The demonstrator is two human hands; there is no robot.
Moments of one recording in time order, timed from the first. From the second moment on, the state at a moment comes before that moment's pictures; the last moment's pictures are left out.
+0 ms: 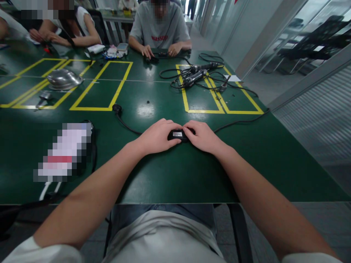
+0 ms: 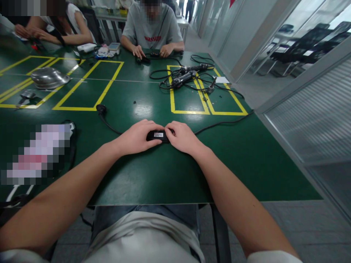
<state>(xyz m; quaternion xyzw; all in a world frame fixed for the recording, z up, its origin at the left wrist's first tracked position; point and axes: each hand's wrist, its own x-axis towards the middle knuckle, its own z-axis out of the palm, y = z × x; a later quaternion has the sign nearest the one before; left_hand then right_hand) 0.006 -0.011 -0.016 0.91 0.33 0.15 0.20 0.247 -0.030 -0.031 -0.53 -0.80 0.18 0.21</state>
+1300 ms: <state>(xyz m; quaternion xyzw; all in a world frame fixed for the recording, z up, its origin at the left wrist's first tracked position) -0.008 -0.009 0.010 0.83 0.55 -0.09 0.07 0.252 -0.030 -0.034 -0.62 -0.76 0.08 0.14</state>
